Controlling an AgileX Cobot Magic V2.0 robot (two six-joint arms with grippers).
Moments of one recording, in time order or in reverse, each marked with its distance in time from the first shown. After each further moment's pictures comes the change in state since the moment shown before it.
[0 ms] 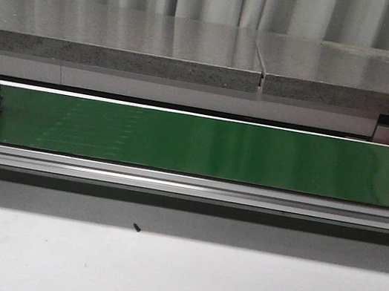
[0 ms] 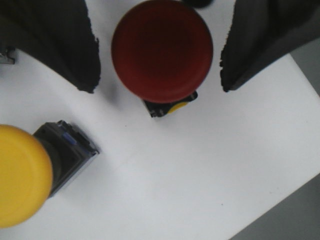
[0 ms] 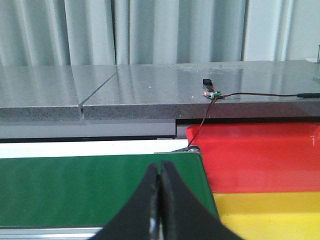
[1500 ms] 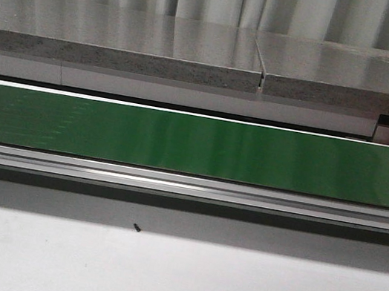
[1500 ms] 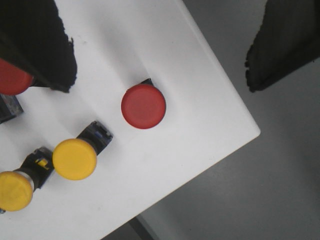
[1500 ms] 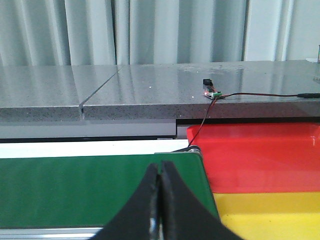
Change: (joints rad) left arm 0.005 -0.376 0.093 0.036 0.065 -0.009; right arm 0.000 0.000 0.000 0.000 0.000 0.000
